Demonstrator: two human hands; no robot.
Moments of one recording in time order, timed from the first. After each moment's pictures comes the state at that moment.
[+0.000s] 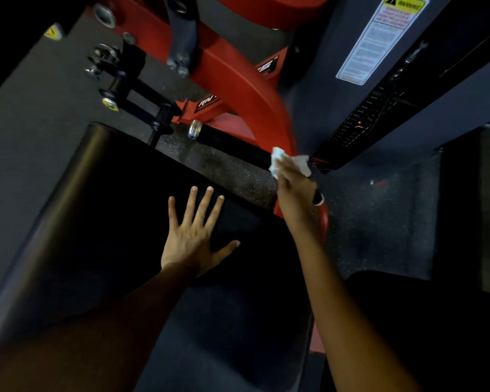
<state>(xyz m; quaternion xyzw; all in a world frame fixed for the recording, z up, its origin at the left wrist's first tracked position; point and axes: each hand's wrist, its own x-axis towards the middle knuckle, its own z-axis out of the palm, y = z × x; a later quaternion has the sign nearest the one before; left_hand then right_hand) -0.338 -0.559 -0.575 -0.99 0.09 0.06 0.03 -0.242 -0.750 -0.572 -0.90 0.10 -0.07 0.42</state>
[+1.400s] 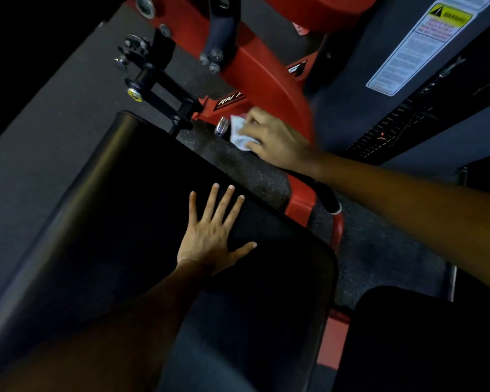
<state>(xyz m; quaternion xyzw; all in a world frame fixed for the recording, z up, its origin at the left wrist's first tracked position) -0.338 -0.560 -0.575 -0.99 0.08 0.06 0.03 -0.143 -0.703 -0.521 -0.88 -0.44 0.03 0.19</state>
